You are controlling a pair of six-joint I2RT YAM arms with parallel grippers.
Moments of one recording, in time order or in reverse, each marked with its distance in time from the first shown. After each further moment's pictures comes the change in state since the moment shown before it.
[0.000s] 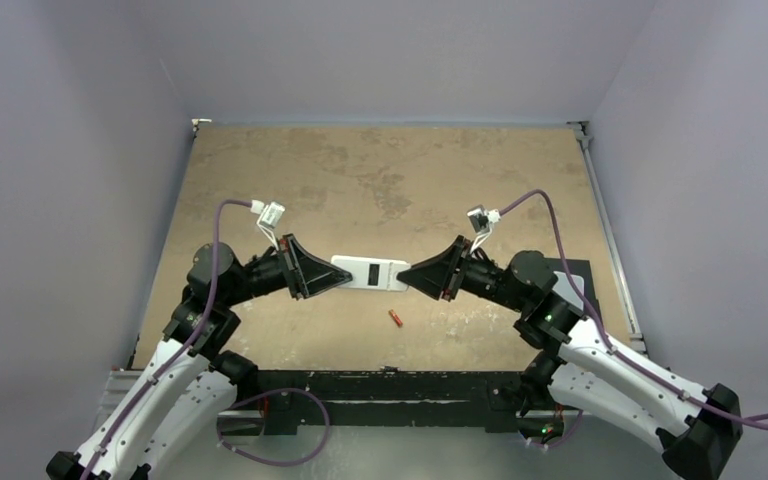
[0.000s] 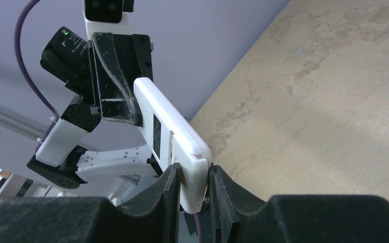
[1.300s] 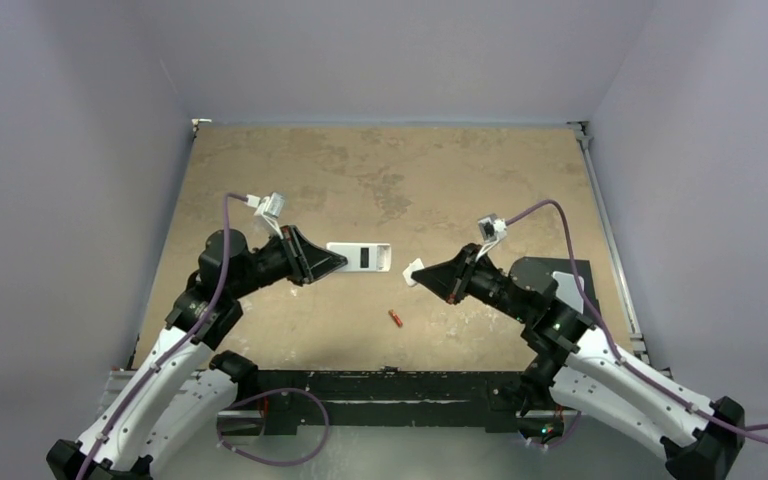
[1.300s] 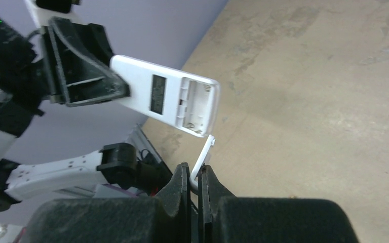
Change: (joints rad) left arm 0.007 0.072 0.050 -0.140 -0.187 0.100; right arm 0.002 -0.122 -0.056 -0.164 0.167 -0.080
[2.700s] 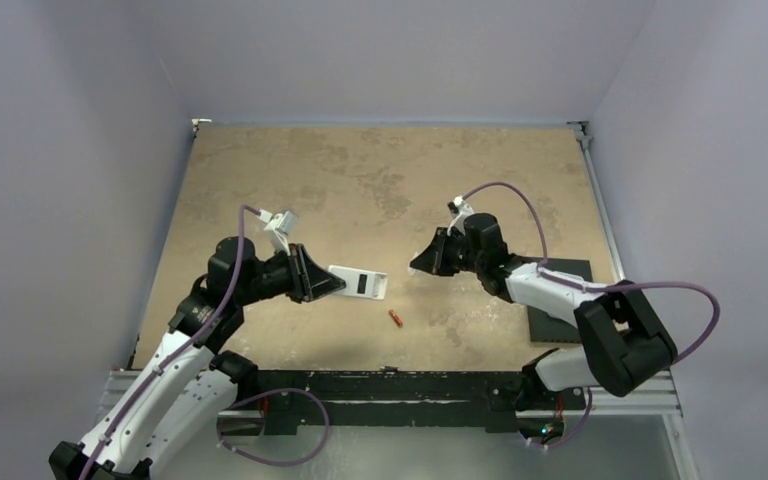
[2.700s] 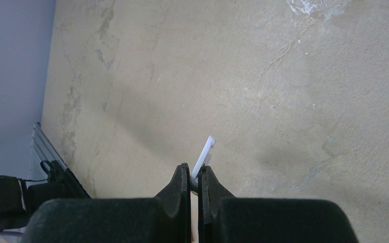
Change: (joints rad) left arm 0.000 -0.027 -0.050 -0.154 0.050 0.112; right arm -0.284 0.731 0.104 0.115 -0.162 -0.106
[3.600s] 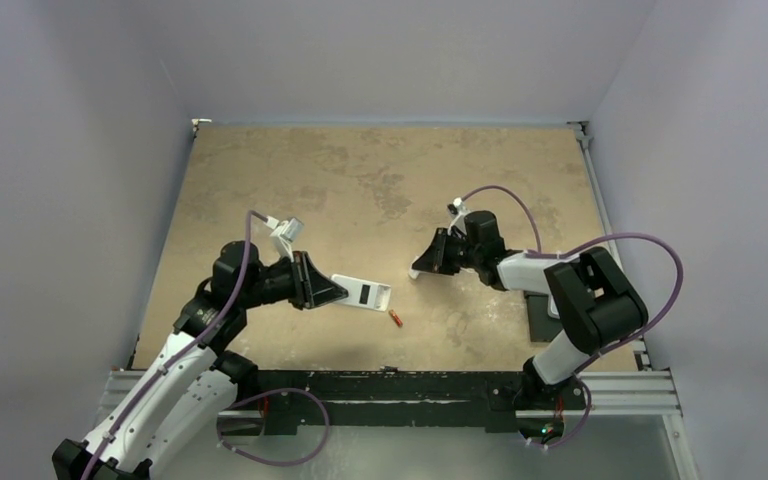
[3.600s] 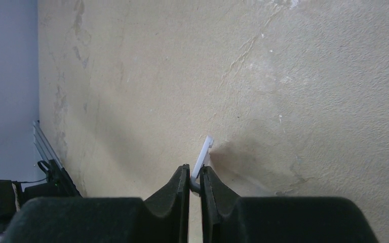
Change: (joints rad) left arm 0.000 -0.008 -0.053 0.025 0.068 -0.009; right arm -0.093 0.244 0.026 0.121 -0.142 -0.003
